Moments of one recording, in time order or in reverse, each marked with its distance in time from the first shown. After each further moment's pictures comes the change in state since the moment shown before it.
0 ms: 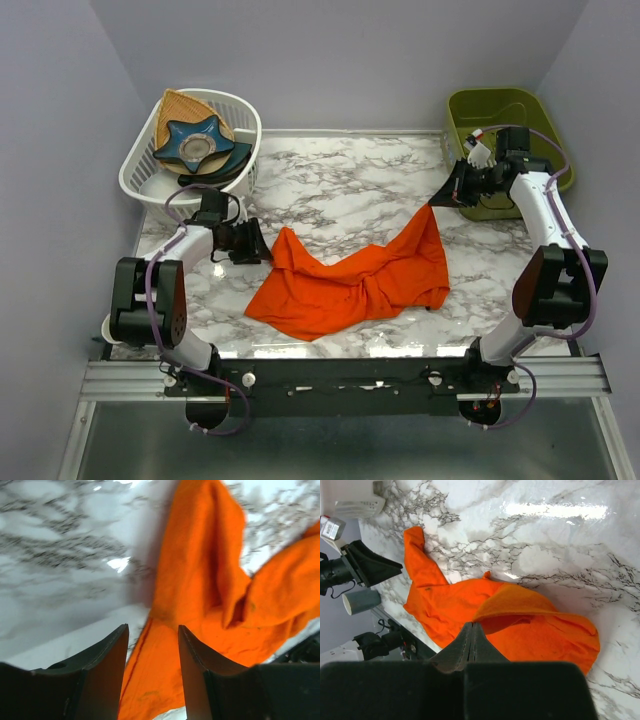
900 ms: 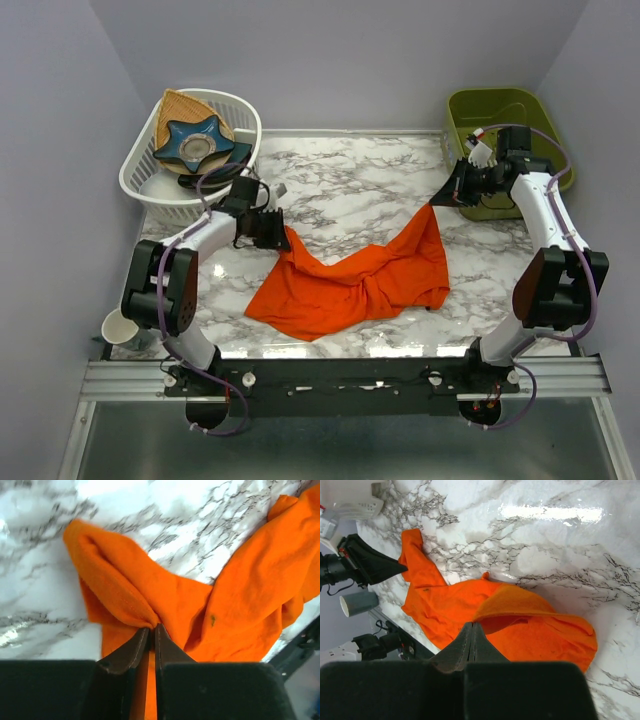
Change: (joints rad) left arm -0.147 0.112 0.111 0.074 0.083 0.088; right arm 0.000 -0.011 0.000 0.000 0.013 0.000
